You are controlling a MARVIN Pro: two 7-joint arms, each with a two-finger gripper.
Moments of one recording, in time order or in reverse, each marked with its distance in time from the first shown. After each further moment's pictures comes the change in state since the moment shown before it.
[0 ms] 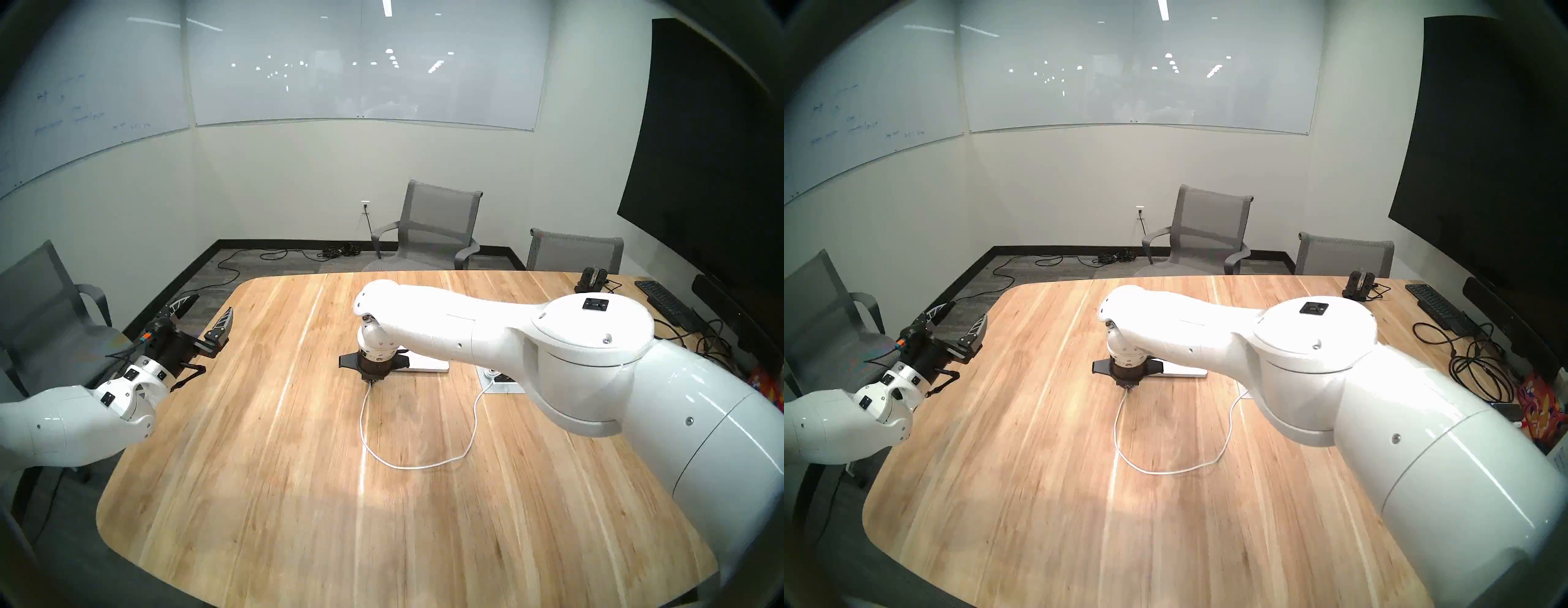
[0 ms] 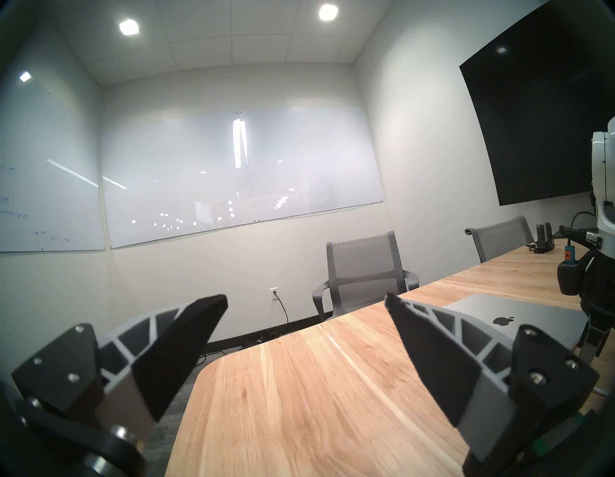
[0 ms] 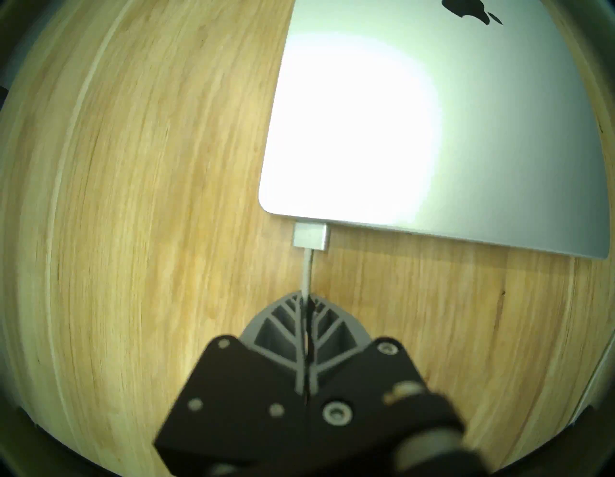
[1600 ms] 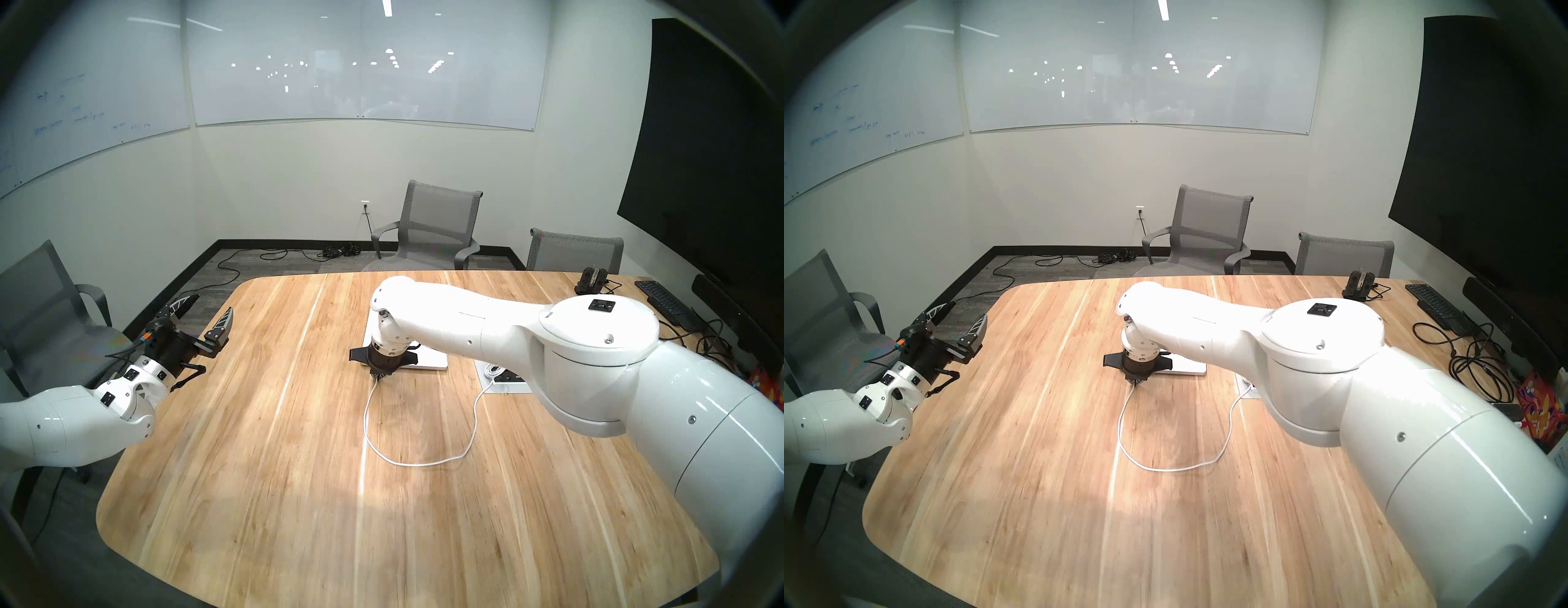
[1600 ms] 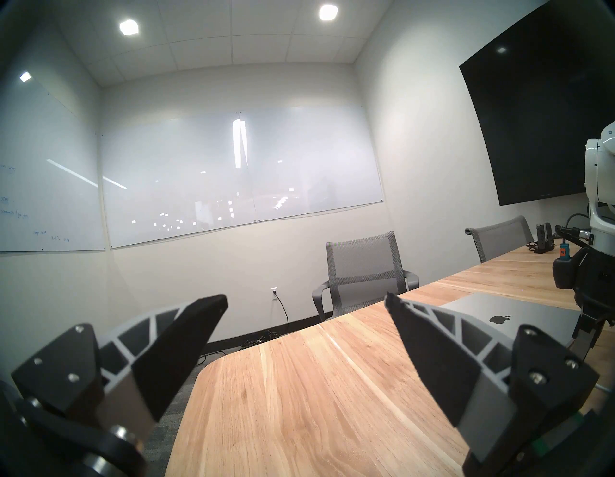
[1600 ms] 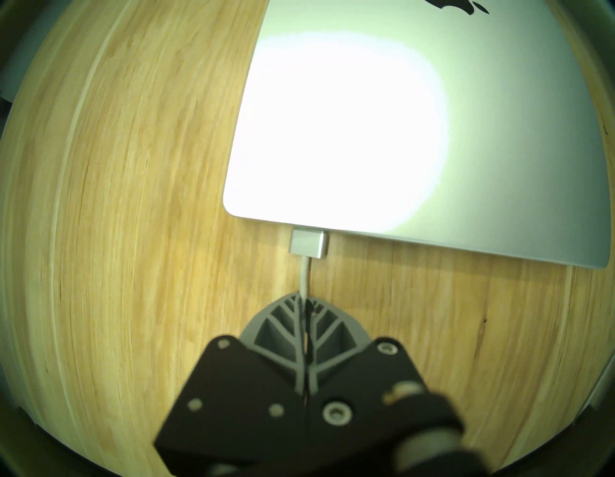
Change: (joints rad) left arm 0.000 0.000 0.000 0.000 0.000 0.000 0.000; right arm -0.006 0.023 0.008 0.061 -0.028 0.040 0.097
